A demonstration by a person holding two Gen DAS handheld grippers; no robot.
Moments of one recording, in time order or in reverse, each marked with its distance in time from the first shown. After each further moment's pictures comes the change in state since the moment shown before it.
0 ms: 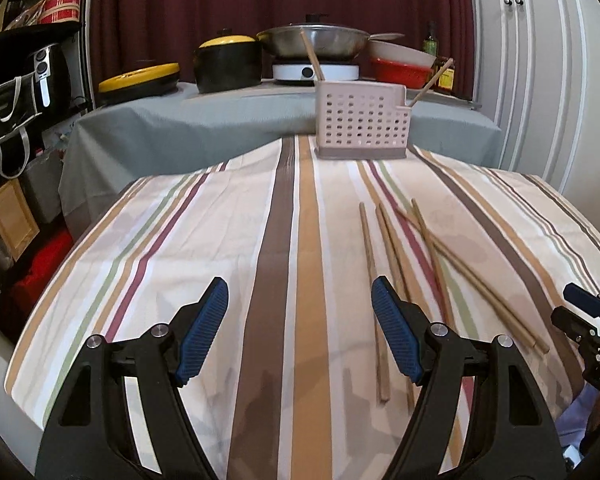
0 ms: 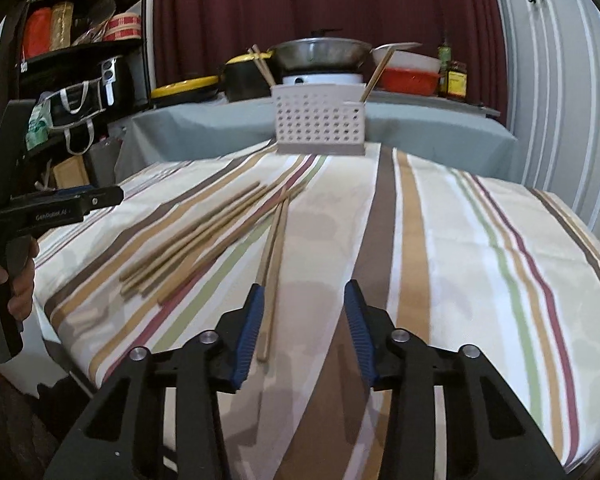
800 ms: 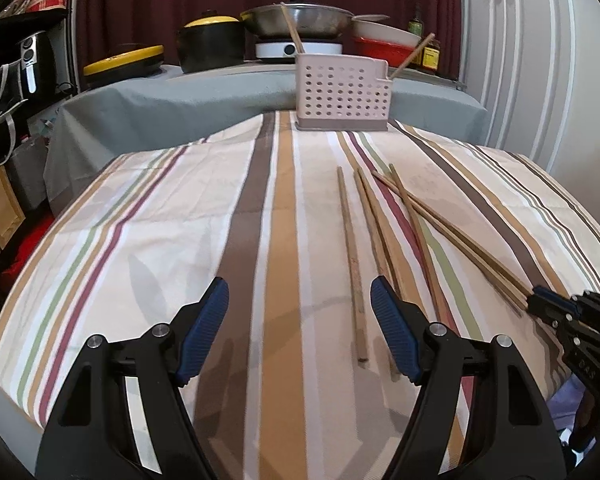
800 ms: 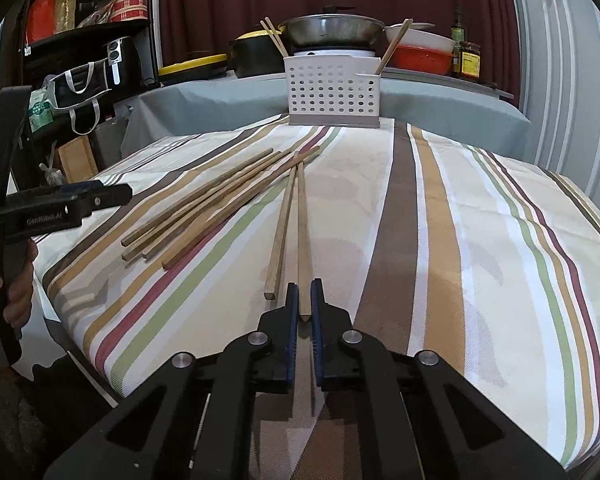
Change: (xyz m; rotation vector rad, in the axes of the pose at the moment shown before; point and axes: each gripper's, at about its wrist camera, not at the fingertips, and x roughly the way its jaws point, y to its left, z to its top) left arm 0.005 -0.014 -0.028 0.012 0.054 -0.060; right arm 0.012 0.008 -0.016 -0.015 0.062 0.021
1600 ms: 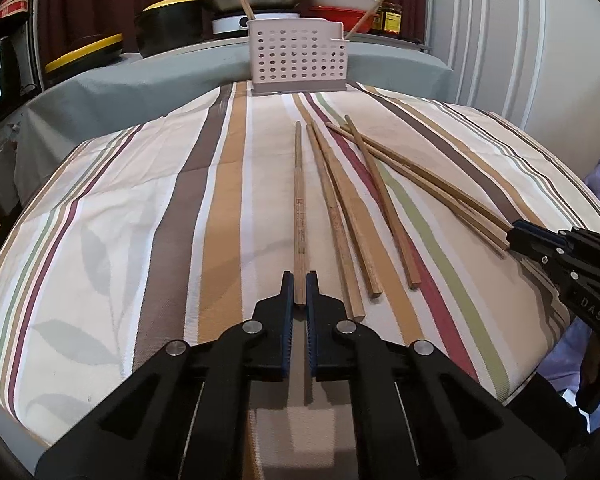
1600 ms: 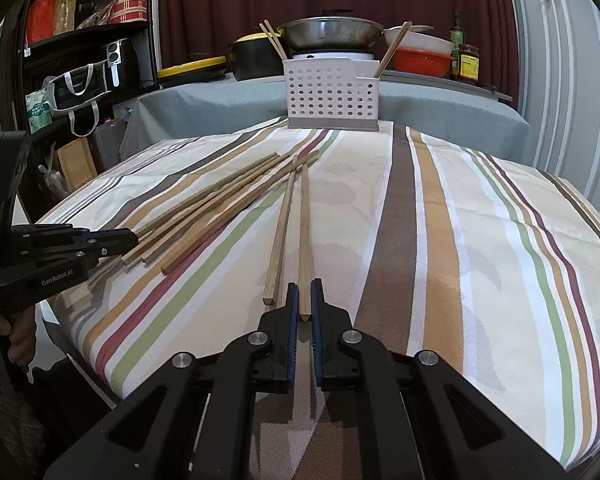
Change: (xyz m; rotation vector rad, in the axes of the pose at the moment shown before) left arm 0.012 -0.024 -0.027 0.084 0.076 -0.085; right arm -0.003 0.001 0.002 0.004 -0.012 -0.005
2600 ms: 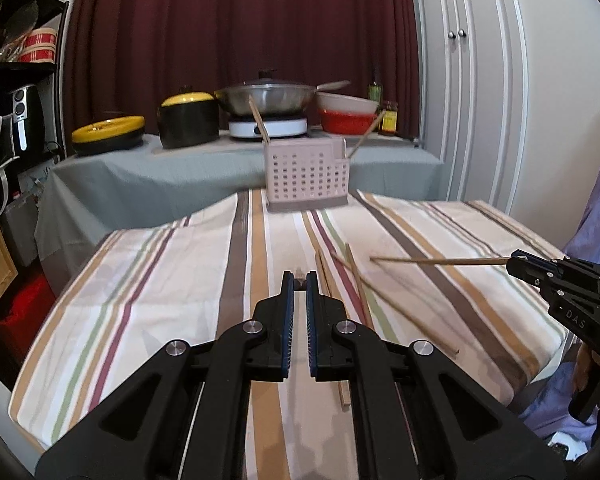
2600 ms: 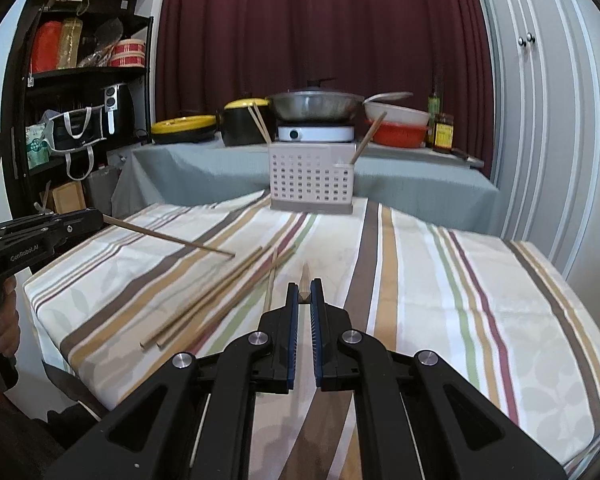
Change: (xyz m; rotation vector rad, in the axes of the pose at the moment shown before) left arm -0.095 0.010 0.054 -0.011 -0.312 0.015; right arm -0.060 -0.004 0.054 -0.018 -0.199 -0.071
